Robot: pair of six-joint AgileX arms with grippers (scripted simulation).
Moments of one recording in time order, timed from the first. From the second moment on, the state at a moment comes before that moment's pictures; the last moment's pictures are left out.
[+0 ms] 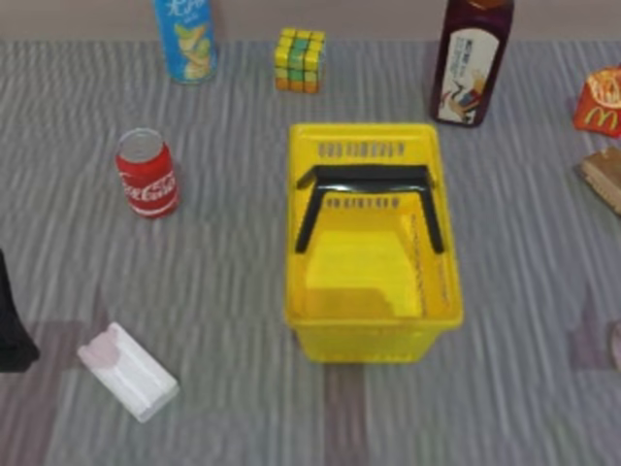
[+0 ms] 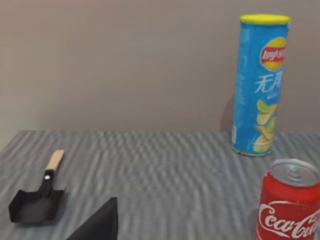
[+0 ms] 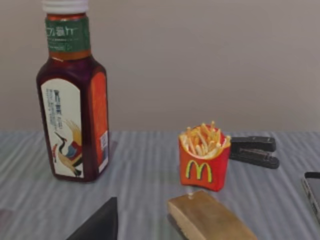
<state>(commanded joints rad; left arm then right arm) 0.00 0.00 0.00 0.00 0.00 0.00 0.00 0.00 0.00 0.00 0.00 0.00</state>
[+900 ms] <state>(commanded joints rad) -0.12 0.78 0.74 -0.52 0.05 0.22 0.00 0.00 0.00 0.00 0.00 0.00</state>
